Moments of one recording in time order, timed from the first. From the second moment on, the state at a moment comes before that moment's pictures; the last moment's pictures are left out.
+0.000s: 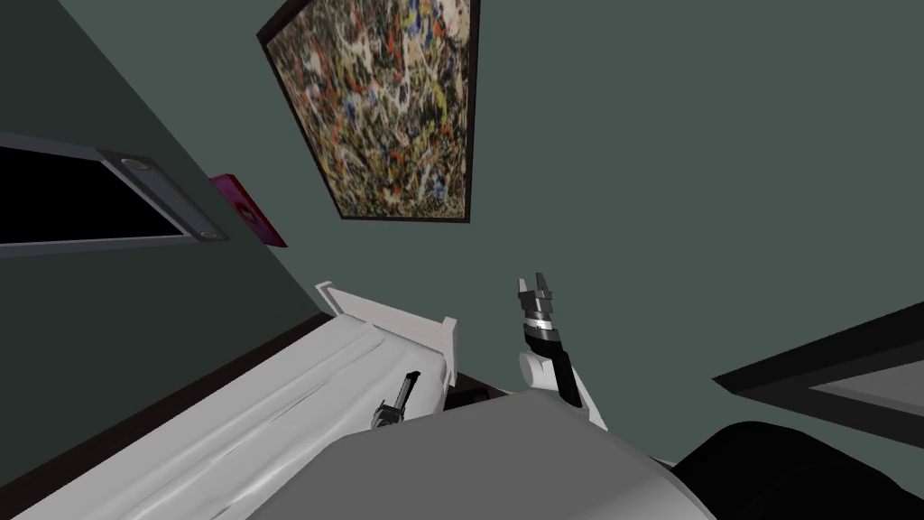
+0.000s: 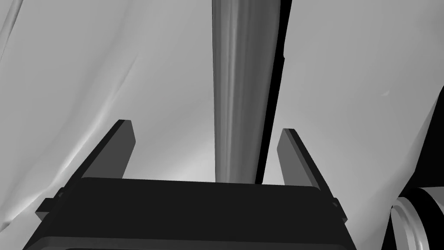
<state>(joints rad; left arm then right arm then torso) 0.14 0.03 0.05 -0.66 0.66 -0.16 0.43 0.46 0.02 -0.07 -2.23 -0.07 -0.49 -0.07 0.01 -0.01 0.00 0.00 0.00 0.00</state>
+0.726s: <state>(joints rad) 0.16 -0.03 0.01 -0.59 0.70 -0.26 0.49 0.46 0.02 -0.08 -2.23 -0.07 -0.49 -0.07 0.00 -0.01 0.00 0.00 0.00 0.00</state>
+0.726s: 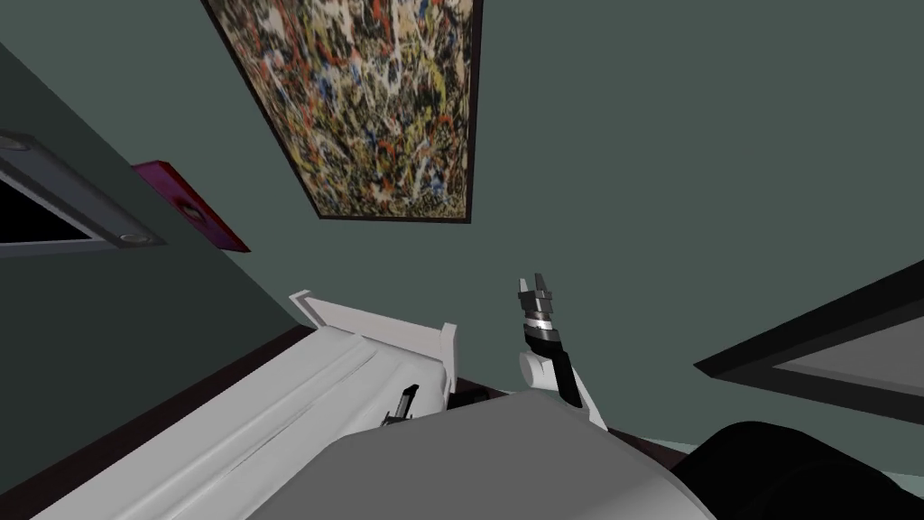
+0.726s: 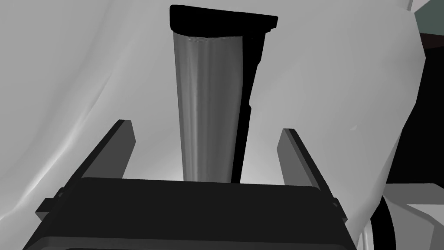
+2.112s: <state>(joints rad) 0.21 -0.02 -0.12 -0.45 0.76 -0.47 0.65 0.46 0.02 -0.08 -2.23 -0.07 -0.49 -0.07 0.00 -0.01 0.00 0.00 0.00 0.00</state>
